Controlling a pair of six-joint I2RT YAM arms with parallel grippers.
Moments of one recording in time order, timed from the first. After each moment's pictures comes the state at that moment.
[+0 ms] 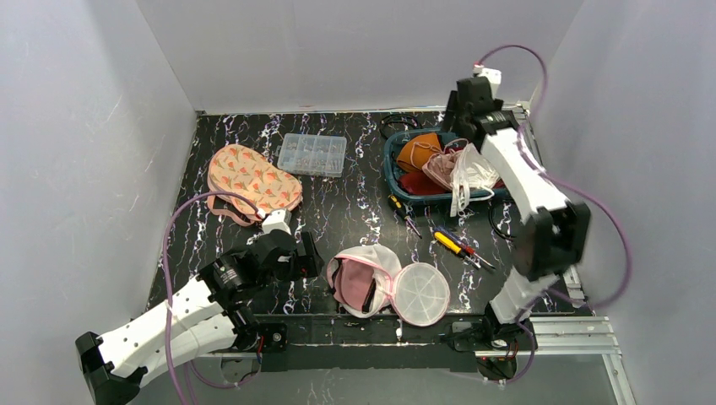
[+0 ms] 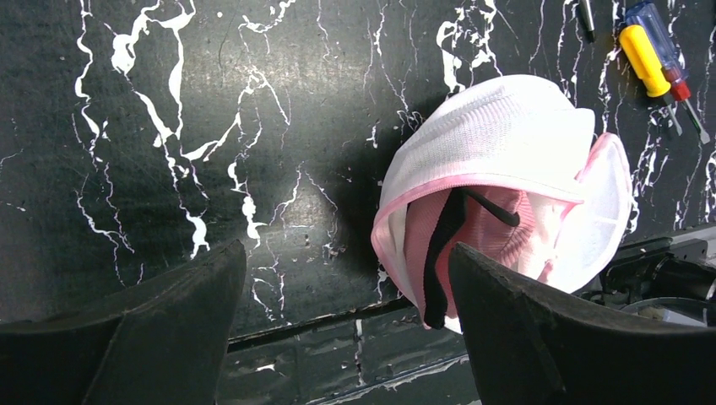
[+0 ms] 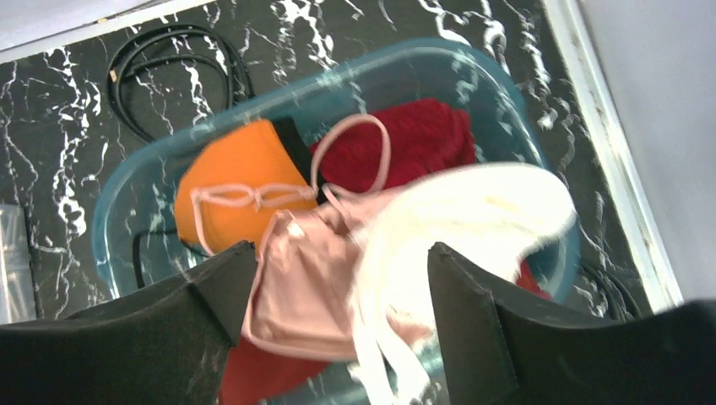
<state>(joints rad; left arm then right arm) -0.90 0.69 0.64 -0.78 -0.30 -0.87 0.27 1.80 1.75 -0.65 0.41 0.33</state>
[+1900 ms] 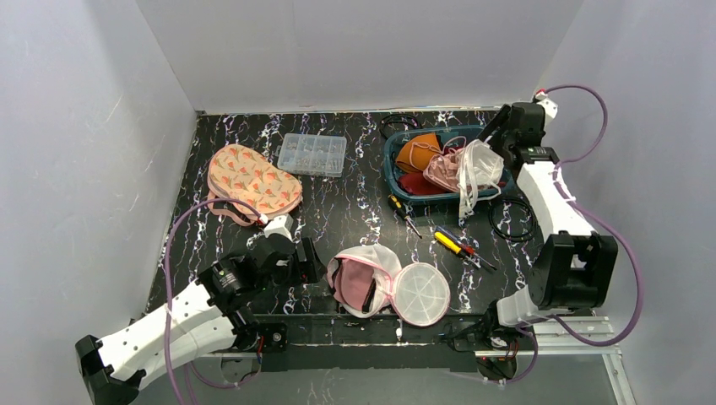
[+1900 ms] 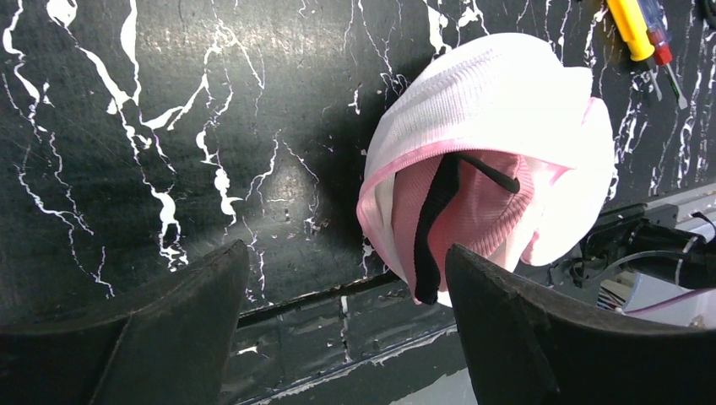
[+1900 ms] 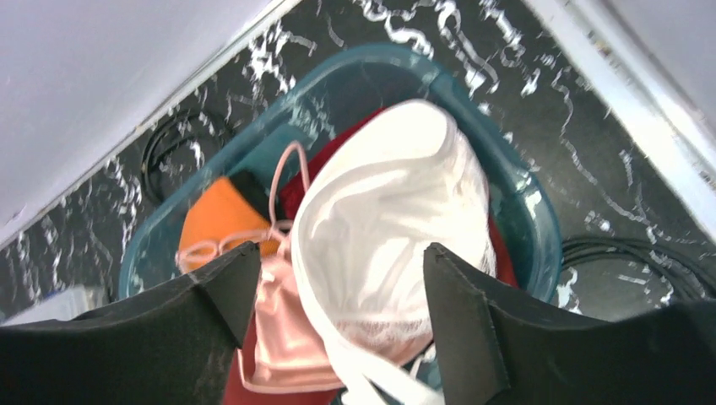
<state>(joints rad) -0.90 0.66 0.60 -0.76 -0.21 -0.90 0.01 1.52 1.28 -0.30 0.22 0.55</state>
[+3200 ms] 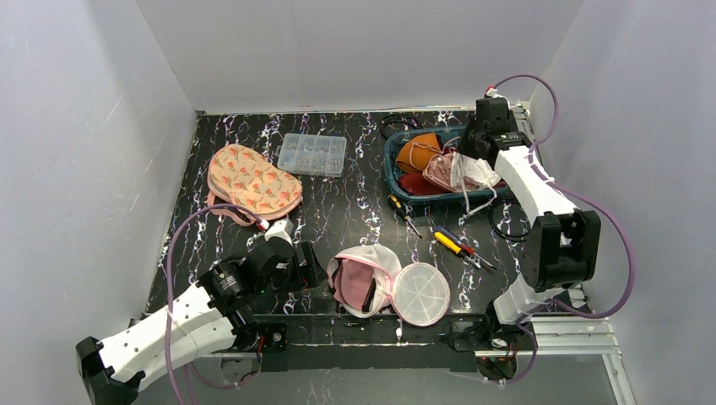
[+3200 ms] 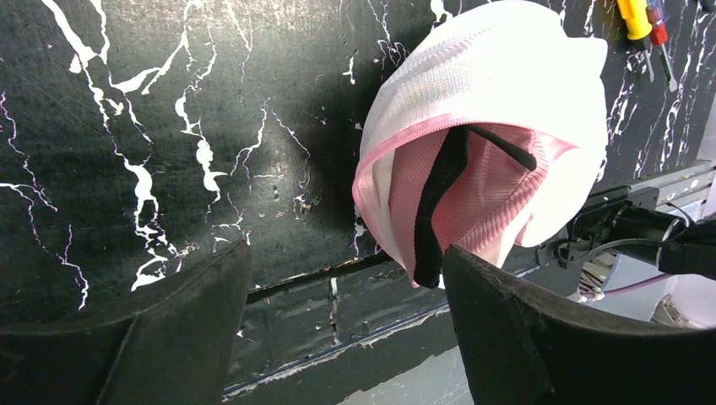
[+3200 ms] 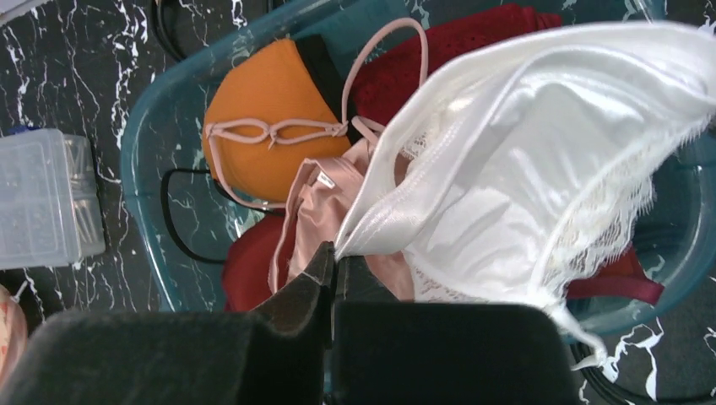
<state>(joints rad) -0.90 0.62 0.55 -0.76 -0.14 -0.96 0.16 1.61 1.37 -0.48 0.08 0.44</state>
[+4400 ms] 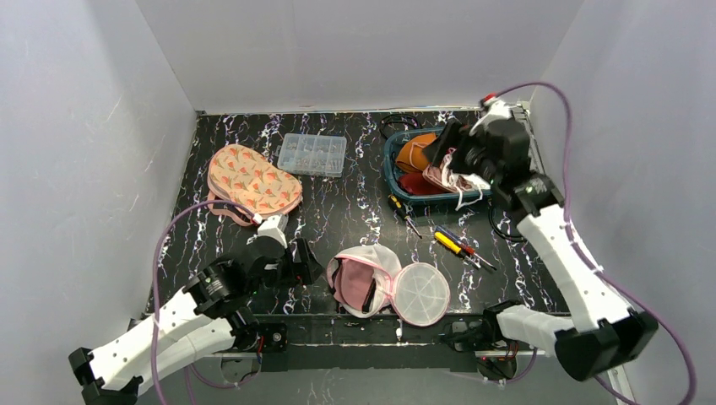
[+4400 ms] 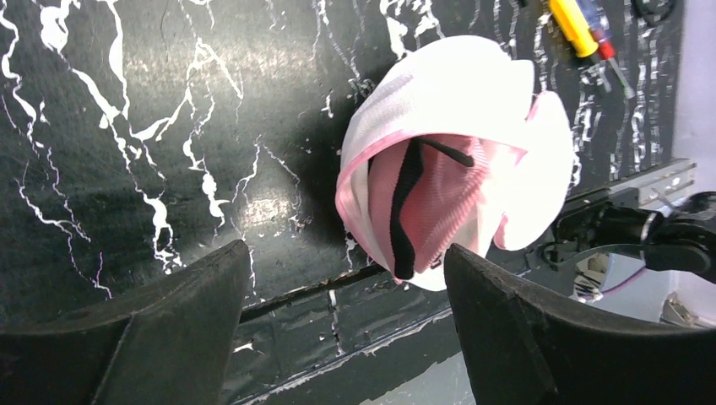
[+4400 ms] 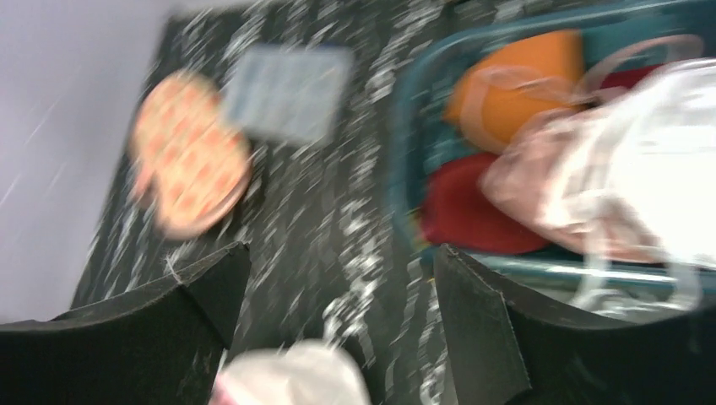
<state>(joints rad) -0.90 0.58 0.61 -0.79 -0.18 -0.88 0.32 1.17 1.27 -0.49 -0.01 0.46</state>
